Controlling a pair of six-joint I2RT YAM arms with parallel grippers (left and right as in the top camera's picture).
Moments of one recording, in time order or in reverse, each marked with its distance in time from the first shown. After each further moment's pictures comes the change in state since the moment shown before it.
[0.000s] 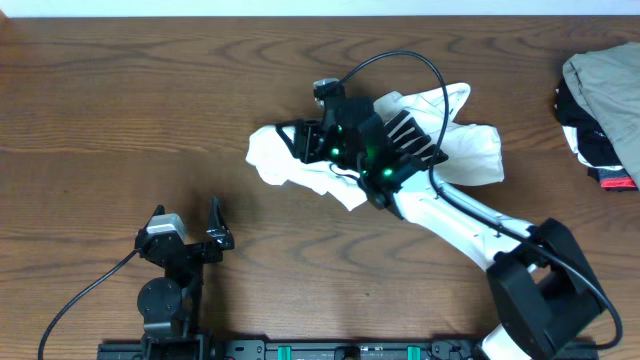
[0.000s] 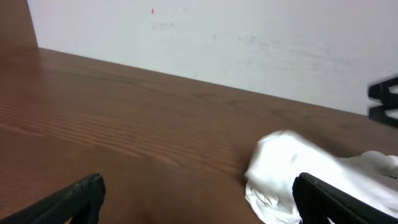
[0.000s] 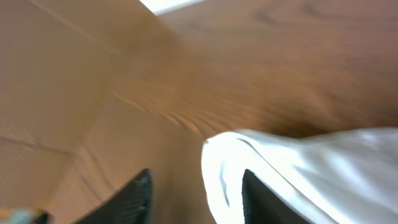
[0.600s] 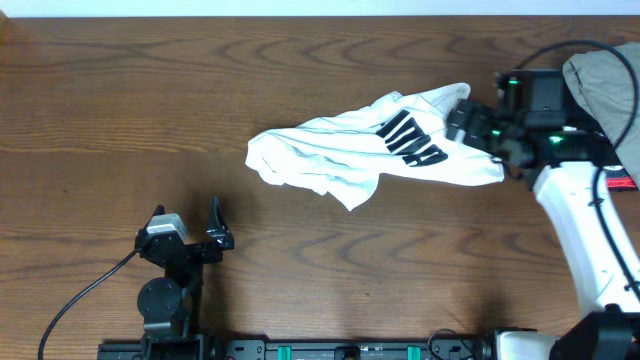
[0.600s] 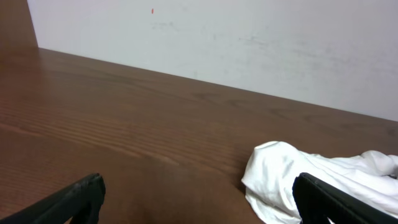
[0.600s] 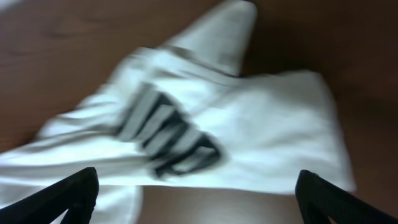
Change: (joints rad) left arm 0.000 0.000 0.000 0.000 0.000 0.002; right arm -0.649 -0.277 0.053 -0.833 0.154 -0.288
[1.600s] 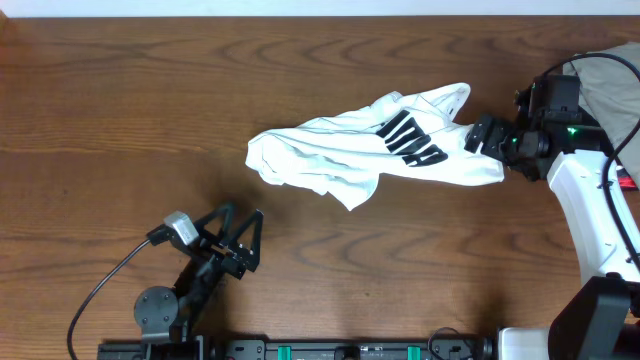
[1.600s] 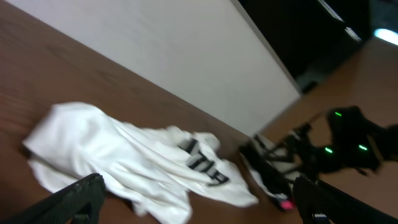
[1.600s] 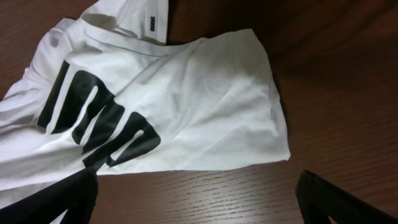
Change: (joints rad) left arm 0.000 0.000 -0.007 0.159 0.602 -0.607; right arm -0.086 0.077 0.000 -0.074 0.002 -0.047
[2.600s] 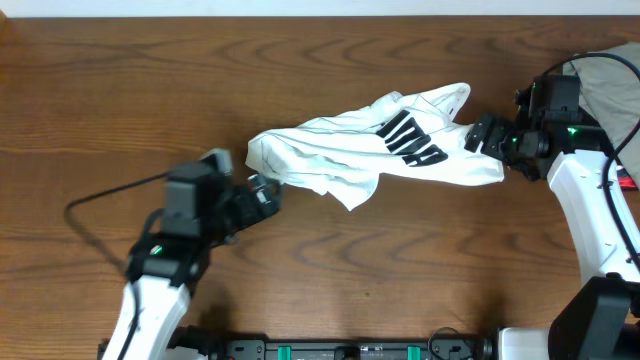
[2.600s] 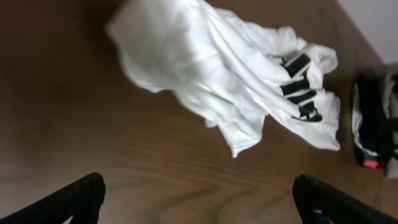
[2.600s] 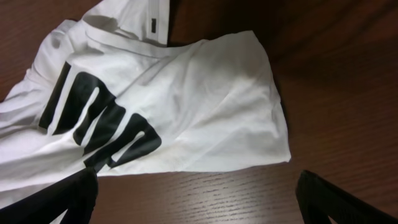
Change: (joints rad) left arm -0.233 0.980 0.661 -0.560 -0.274 0.131; right arm 0.000 0.000 0.000 0.005 -0.001 0.000
